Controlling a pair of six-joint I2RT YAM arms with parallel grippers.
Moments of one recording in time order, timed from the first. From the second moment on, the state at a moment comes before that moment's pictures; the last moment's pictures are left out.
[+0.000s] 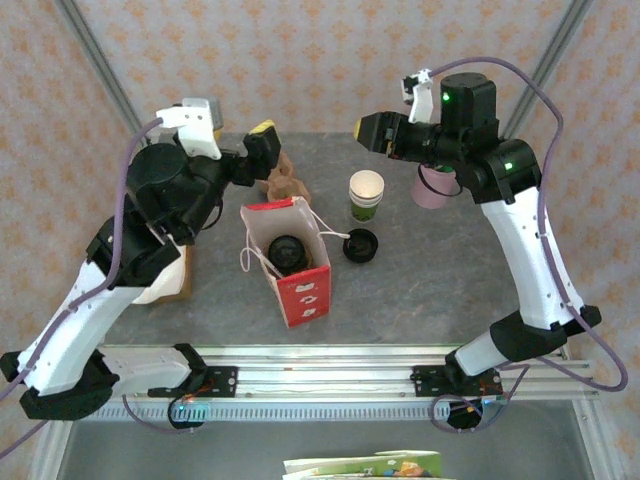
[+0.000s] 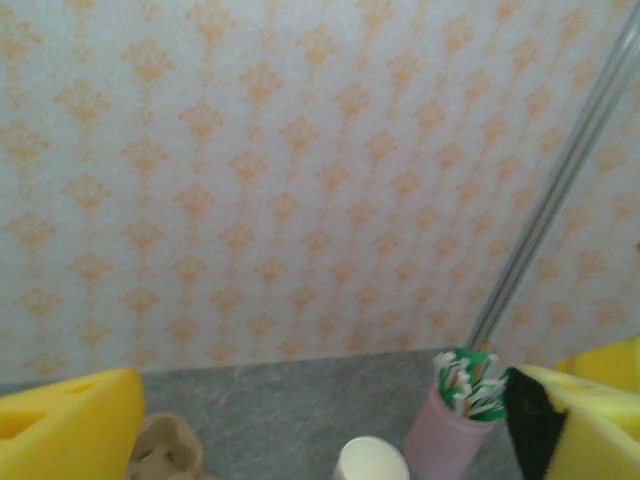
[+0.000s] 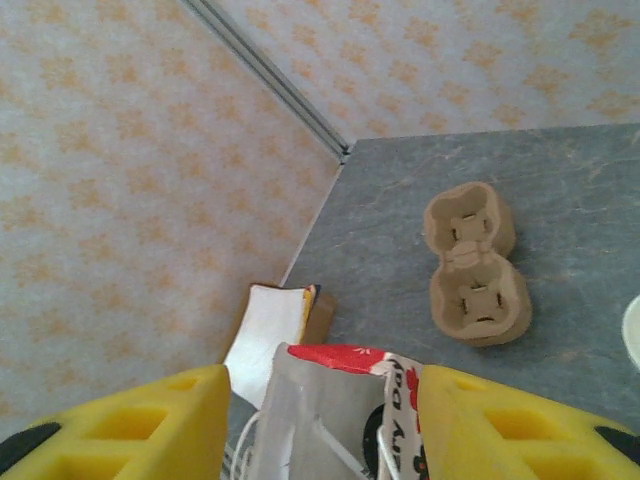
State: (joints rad) left arm -0.72 1.16 1.71 -0.57 -0.47 -0.26; right arm 0.45 1.49 2.08 -0.99 -0.40 0.52
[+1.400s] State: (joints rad) left arm 0.21 1.34 1.66 -1.27 -0.34 -0.75; right arm 0.91 1.65 2.09 -0.94 0.02 0.22
